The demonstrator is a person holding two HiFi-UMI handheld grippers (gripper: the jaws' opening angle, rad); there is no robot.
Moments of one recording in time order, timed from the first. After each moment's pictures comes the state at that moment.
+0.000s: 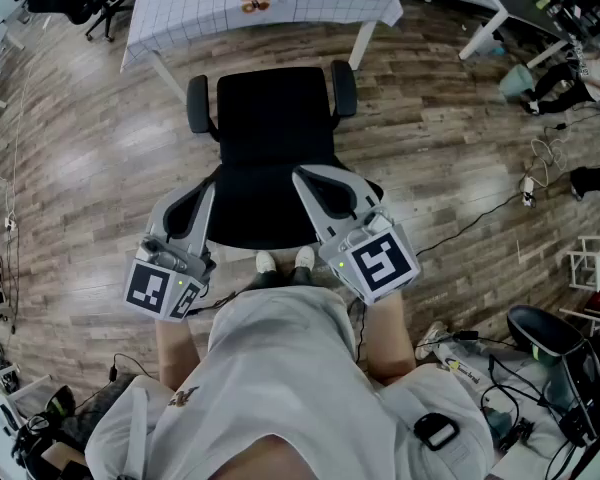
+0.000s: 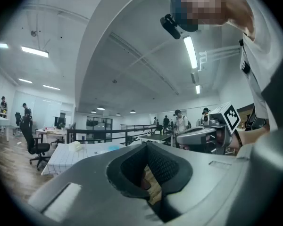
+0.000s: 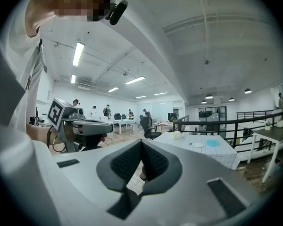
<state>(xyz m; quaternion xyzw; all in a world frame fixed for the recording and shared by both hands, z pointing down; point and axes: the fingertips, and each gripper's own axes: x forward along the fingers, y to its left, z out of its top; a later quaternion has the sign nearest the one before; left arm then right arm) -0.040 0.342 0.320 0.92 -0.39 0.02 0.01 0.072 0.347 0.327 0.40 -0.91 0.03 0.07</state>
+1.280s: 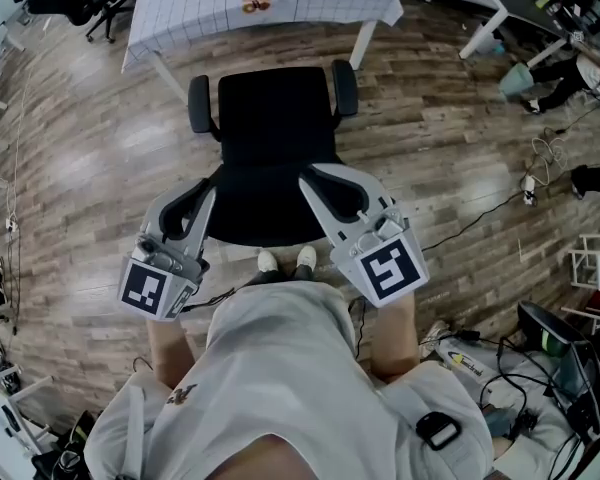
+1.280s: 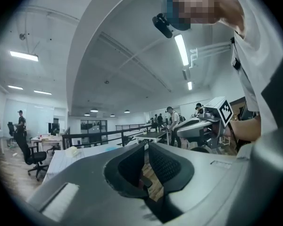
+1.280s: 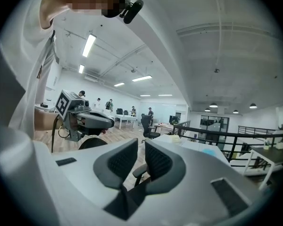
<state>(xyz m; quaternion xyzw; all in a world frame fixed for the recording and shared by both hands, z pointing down) -0.043 0.347 0.317 0.93 -0.35 0.04 -0.03 0.080 0.355 0.319 0.40 -0.91 -0.03 0.11</state>
